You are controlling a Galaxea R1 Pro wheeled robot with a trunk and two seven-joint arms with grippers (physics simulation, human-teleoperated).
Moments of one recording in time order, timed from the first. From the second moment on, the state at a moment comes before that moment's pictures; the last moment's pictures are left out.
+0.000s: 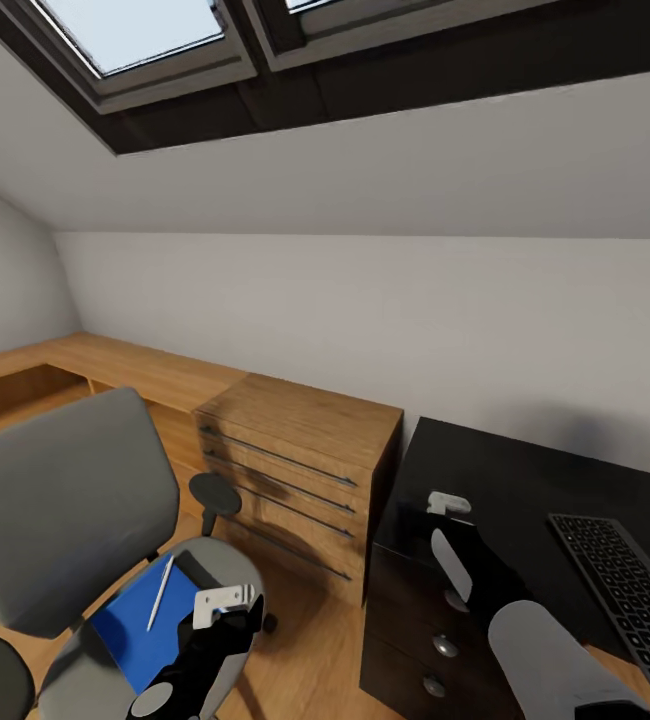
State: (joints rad) left arm 0.03 -0.06 -0.21 -1.54 0.22 0.40 0.24; right arm -0.70 0.03 0.08 -0.61 -0.32 0.36 -0.18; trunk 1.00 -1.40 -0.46
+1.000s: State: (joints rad) left arm 0.03 -0.06 -0.21 -1.55 0.22 0.40 0.24; right arm -0.70 0.02 0.08 -0.56 -0.31 0.30 -0.18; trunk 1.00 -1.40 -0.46
